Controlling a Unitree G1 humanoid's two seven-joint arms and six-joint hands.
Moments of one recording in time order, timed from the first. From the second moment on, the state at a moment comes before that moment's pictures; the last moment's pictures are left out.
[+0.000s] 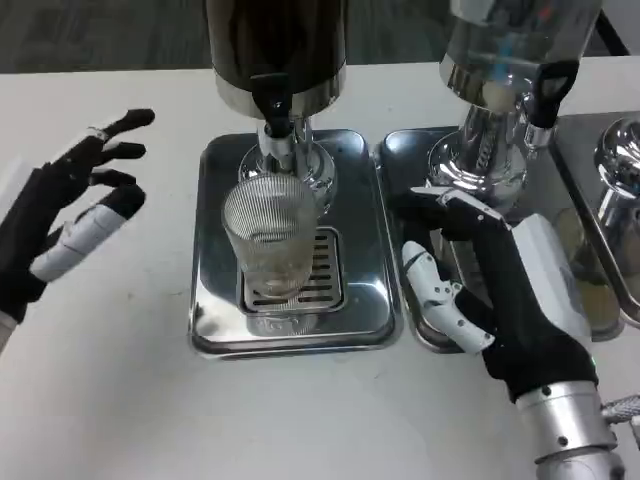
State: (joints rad) left arm -0.34 0.60 0.01 0.90 -0.08 -0.94 -0.26; right arm 0.17 -0.10 0.25 -0.28 -0.56 -0.05 -0.16
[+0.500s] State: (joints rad) left arm -0.65 0.66 0.22 0.90 -0.52 -0.27 -1.12; right arm 0.16 -0.10 0.26 -0.23 -0.54 -0.05 -0.16
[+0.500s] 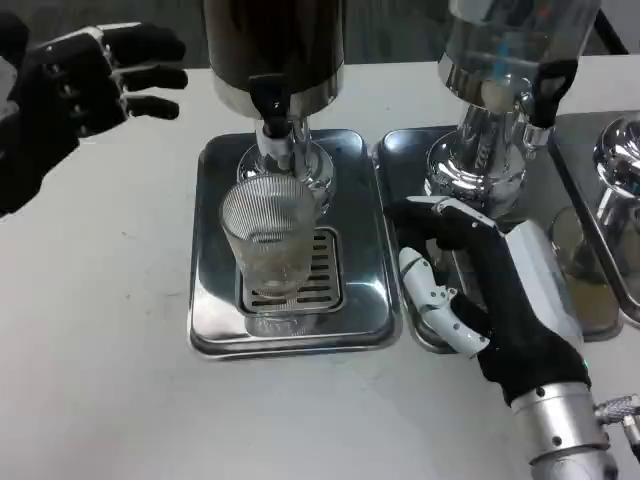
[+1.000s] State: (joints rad) left arm -0.89 0.66 0.26 1.11 -0.46 -0.01 -1.32; right arm 0.16 -0.09 0.26 -0.20 -0.54 -0.05 -0.16
